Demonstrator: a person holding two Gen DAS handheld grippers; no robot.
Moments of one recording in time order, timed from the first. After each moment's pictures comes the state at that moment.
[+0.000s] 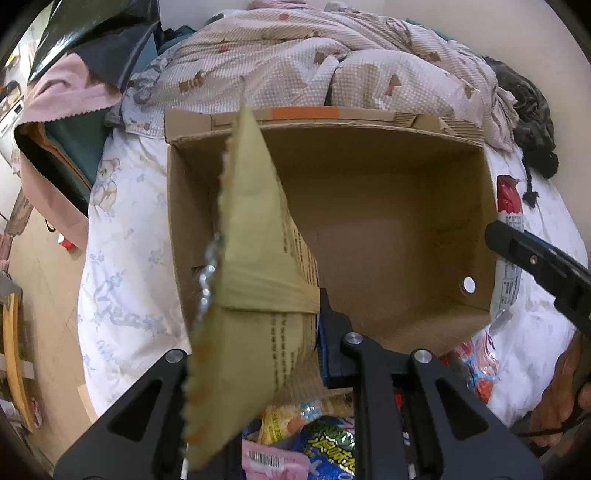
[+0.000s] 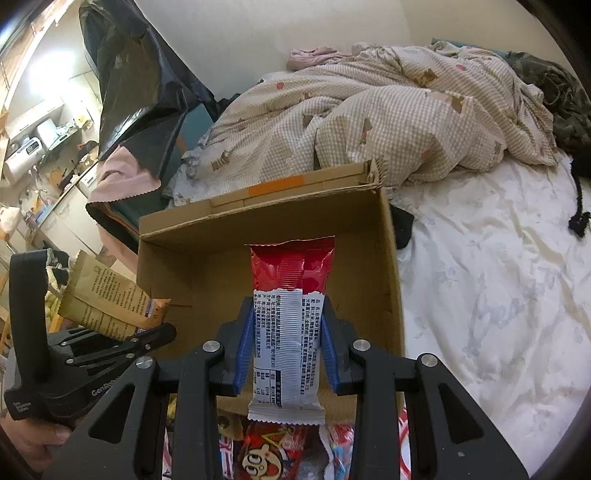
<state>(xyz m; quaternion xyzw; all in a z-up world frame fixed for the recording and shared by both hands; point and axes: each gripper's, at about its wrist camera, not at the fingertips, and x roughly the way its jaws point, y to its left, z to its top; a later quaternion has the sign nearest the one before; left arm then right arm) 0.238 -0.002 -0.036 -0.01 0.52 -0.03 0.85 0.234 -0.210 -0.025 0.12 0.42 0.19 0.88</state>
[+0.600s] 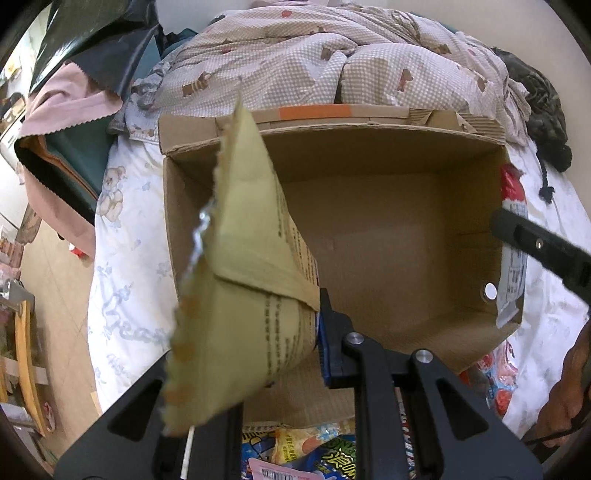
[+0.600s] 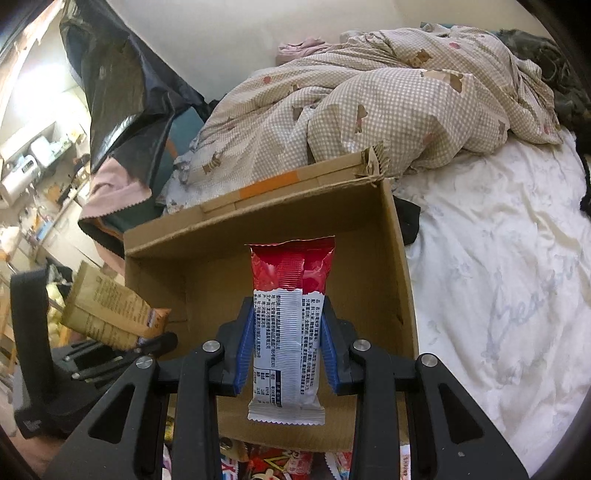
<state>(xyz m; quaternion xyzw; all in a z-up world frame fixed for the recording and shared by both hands) 0.252 -0.007 -0.043 0.03 0.52 -0.02 0.85 0.258 -0.217 -0.039 0.16 0.43 0.19 0.87</state>
